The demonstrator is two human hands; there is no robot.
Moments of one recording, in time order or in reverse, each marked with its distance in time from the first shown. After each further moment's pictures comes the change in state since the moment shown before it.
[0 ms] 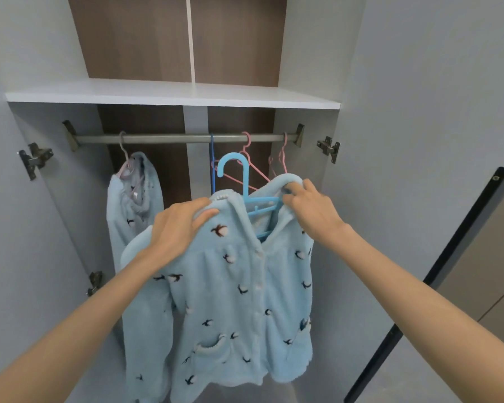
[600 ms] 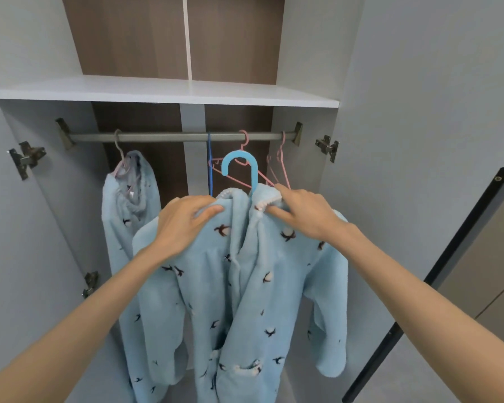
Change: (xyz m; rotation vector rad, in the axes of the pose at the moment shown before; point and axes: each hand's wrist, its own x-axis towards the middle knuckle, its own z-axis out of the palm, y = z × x) left_hand 0.013 0.007 0.008 -0.137 0.040 0.043; right_hand 0.008 0.002 0.011 0.387 0.125 -0.073
